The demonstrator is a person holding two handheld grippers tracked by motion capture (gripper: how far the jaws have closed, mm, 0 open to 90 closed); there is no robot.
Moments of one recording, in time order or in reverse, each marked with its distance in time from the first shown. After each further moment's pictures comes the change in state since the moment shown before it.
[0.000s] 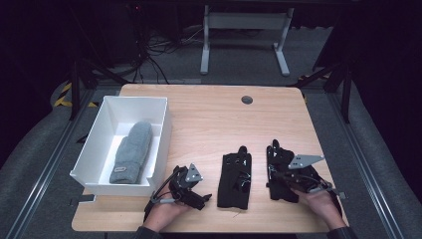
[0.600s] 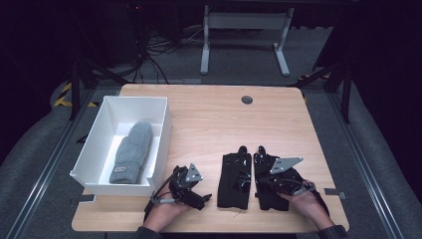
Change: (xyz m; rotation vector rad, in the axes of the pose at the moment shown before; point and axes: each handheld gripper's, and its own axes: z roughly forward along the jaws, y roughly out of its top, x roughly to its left) left arm 0.000 0.000 0.000 0.000 0.000 0.001; right arm 0.034 0.016 0.028 0.063 0.103 -0.093
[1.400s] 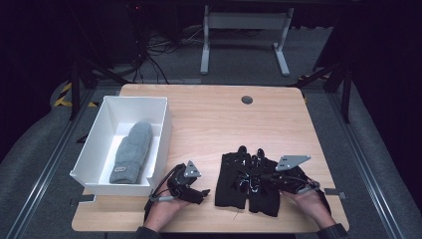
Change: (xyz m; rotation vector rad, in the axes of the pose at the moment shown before) left arm 0.005 0.009 -0.011 0.014 -0.032 -0.084; right arm -0.008 -0.001 -0.017 -0.086 -0.006 0.040
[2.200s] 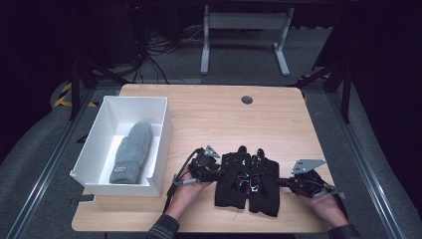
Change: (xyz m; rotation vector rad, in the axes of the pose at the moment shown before) left arm 0.003 0.058 0.043 0.019 -0.055 -0.077; right arm -0.018 -0.035 -0.021 0.070 -0.046 0.034
